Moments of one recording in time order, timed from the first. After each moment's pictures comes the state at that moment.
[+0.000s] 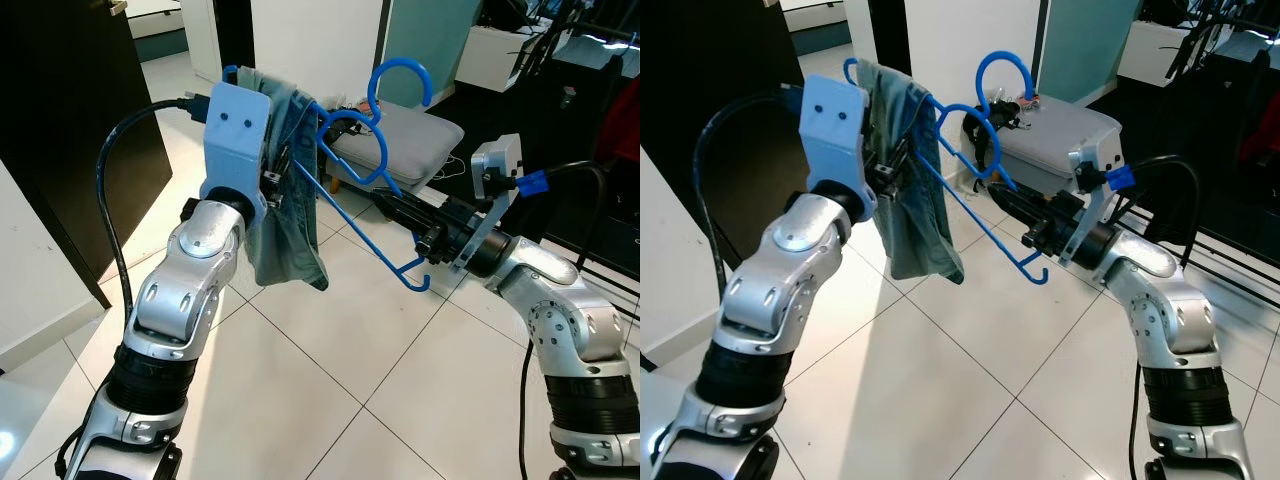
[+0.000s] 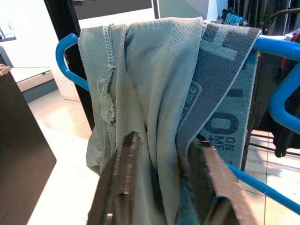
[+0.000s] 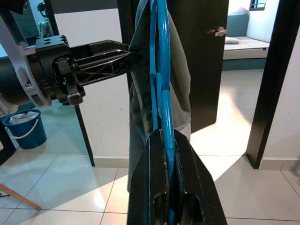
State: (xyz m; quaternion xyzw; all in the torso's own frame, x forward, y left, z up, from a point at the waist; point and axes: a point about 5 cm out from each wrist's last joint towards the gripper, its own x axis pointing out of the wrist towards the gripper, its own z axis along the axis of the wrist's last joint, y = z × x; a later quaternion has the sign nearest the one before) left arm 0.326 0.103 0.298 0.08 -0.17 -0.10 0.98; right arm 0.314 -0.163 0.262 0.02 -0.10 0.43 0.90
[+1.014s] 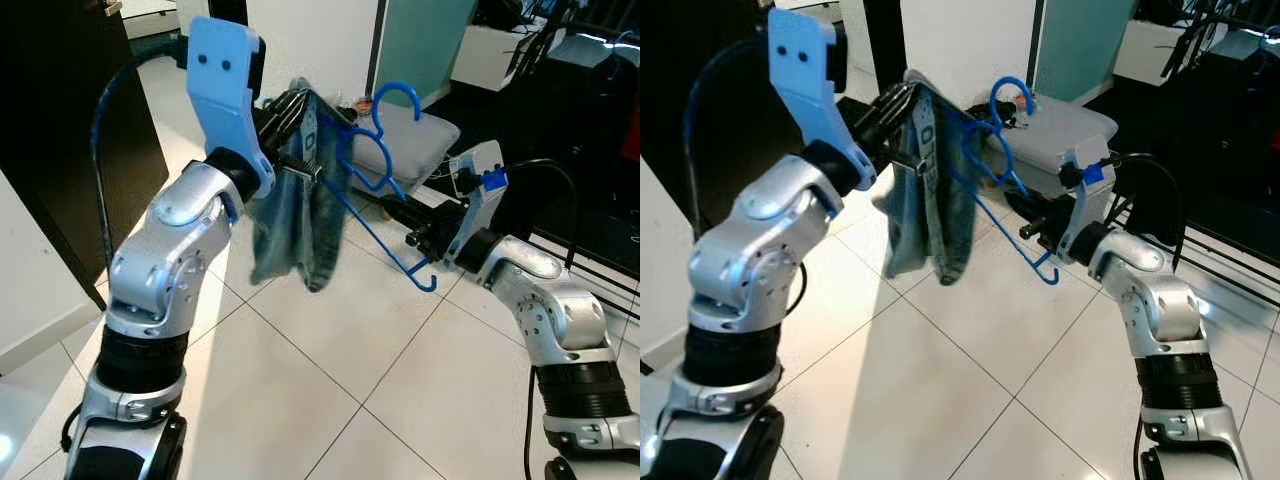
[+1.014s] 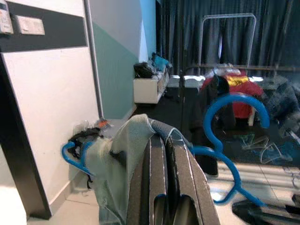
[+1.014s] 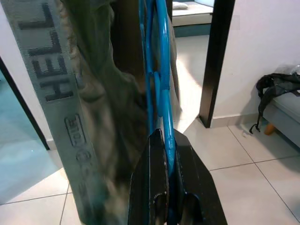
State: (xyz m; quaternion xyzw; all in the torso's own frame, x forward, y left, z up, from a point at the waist) left arm 0.308 0.093 0.339 0.01 -0.23 -0.27 0.94; right arm 0.338 -0.173 0.244 -0.01 -0.04 0.32 0.95
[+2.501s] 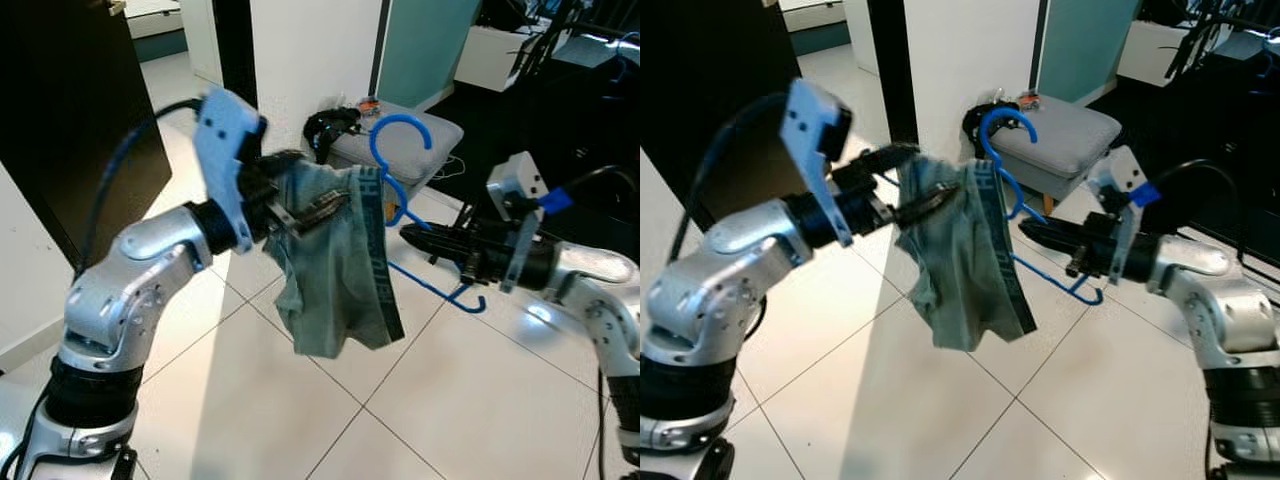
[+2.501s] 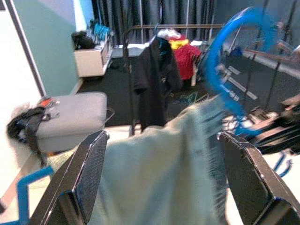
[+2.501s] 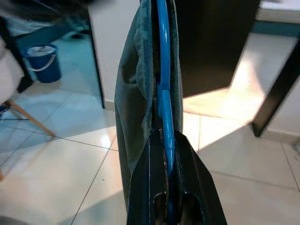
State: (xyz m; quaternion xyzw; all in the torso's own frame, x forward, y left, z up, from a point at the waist) left arm 0.300 0.115 0.301 0.04 -0.15 -0.38 0.91; right arm 0.300 -0.206 0.261 -0.09 -0.02 0.49 0.87
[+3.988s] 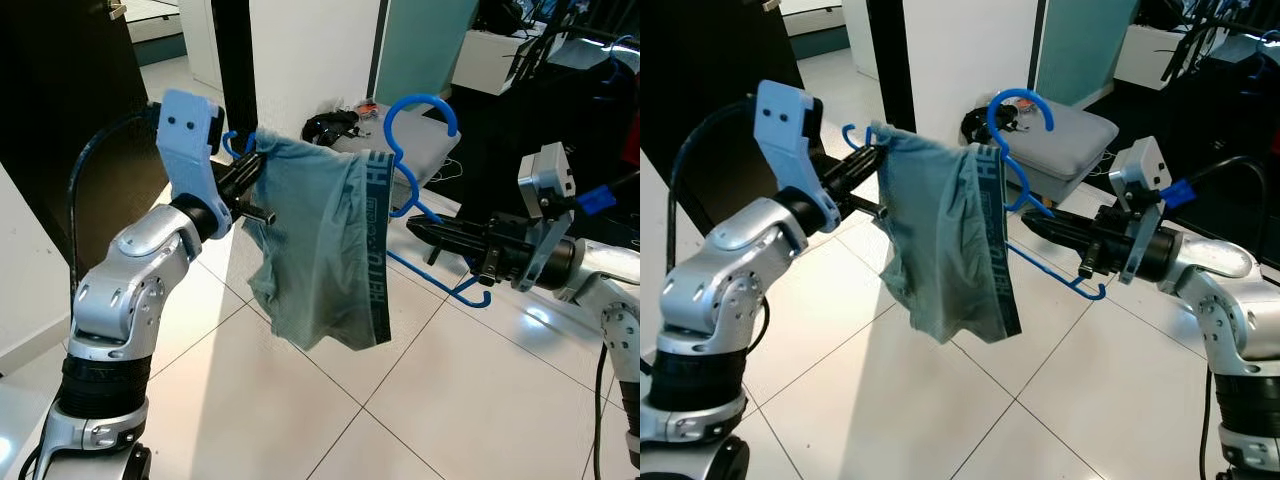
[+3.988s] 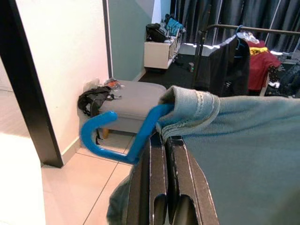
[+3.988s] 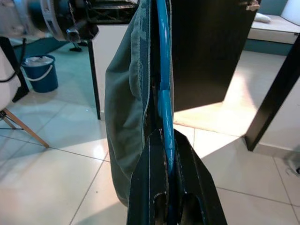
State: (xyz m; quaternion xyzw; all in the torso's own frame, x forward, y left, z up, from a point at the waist) left arm 0.320 0.143 0.295 0.00 -0.14 -0.21 0.97; right arm 0.295 -0.211 0.268 -0.09 -0.05 0.48 0.87
